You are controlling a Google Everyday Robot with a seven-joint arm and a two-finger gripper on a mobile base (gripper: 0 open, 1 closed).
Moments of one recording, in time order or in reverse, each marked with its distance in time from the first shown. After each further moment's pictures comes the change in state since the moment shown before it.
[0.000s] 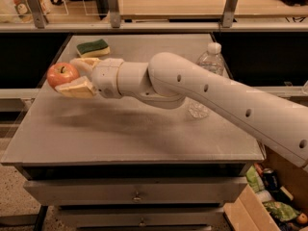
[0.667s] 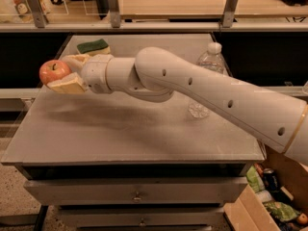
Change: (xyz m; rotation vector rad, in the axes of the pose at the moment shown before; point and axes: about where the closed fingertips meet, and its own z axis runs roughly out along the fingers) arm 0.001 -0.011 0.028 0.000 0.023 -0.024
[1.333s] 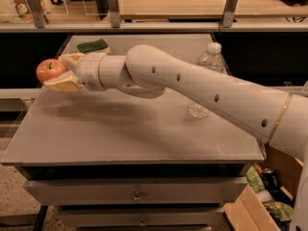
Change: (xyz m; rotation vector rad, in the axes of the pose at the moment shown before) arm 0.008 -0.009 0.024 0.001 0.023 -0.003
